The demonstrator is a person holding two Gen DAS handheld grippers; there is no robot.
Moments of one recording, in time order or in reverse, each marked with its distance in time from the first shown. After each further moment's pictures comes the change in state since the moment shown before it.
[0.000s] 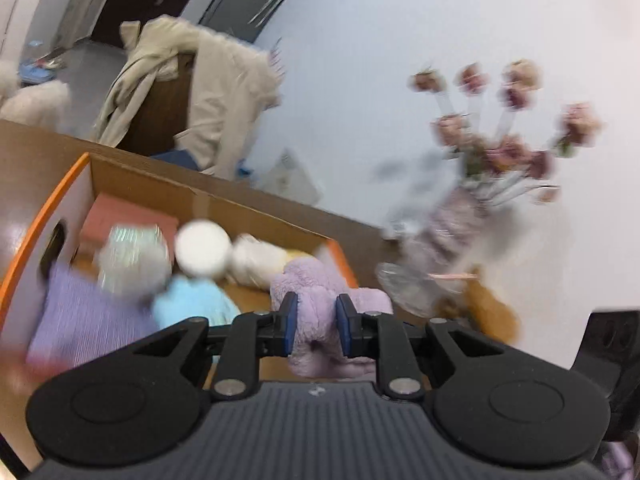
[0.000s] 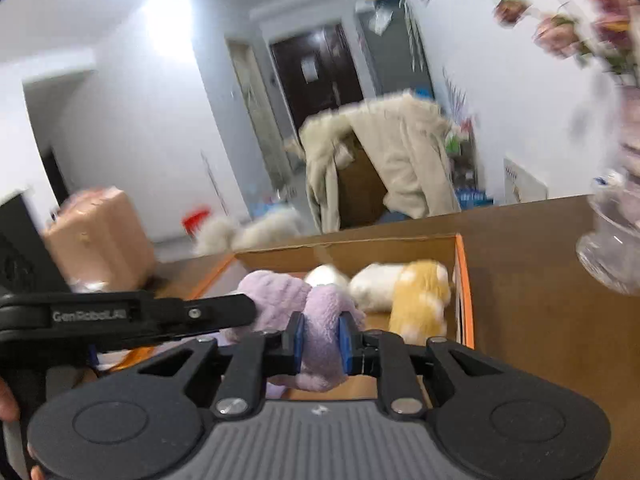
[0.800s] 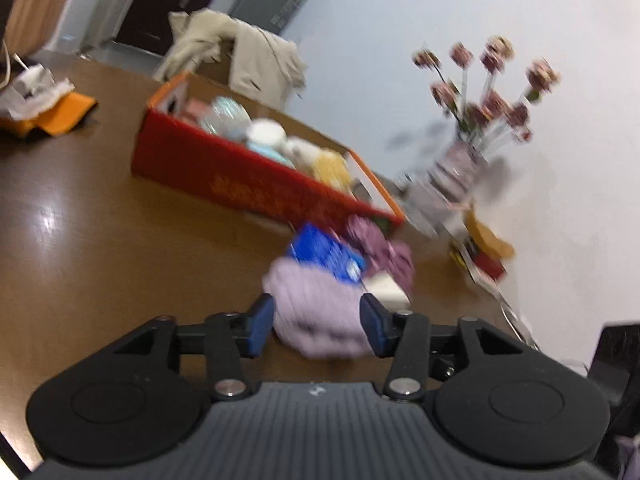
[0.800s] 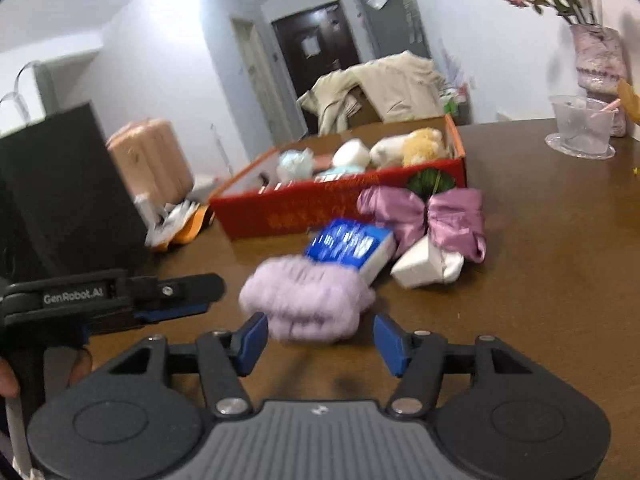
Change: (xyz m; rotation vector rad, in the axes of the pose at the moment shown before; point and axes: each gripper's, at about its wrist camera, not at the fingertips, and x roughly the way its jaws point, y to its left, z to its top) left arm -0.148 0.015 -0.185 -0.017 -0.053 0.030; right arm -0.127 0.049 -0.191 0.057 -0.010 0.013
